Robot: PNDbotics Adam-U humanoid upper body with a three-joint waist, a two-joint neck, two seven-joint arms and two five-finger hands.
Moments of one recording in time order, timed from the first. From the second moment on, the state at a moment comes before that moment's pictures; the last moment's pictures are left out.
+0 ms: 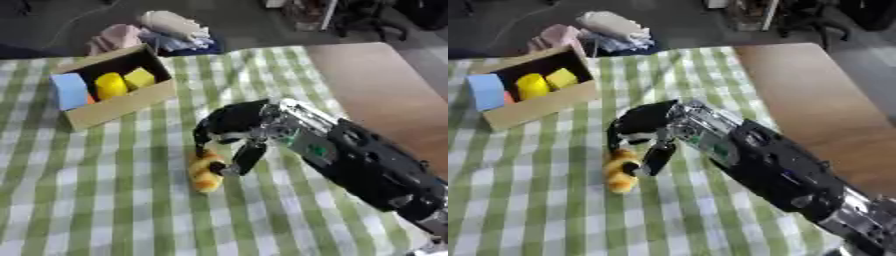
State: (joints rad) left arm -0.19 0.19 0.20 -1.98 -0.22 -0.07 0.16; right arm -0.60 -0.69 0.46 -1.65 0.68 -0.27 0.57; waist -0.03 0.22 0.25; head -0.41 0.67
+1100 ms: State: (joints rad) left arm -0.21 0.19 0.15 -1.98 -0.17 -0.09 0.11; right arm -1.00 -0.48 0.20 -1.03 0.83 -0.09 0.14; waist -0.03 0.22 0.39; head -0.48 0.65
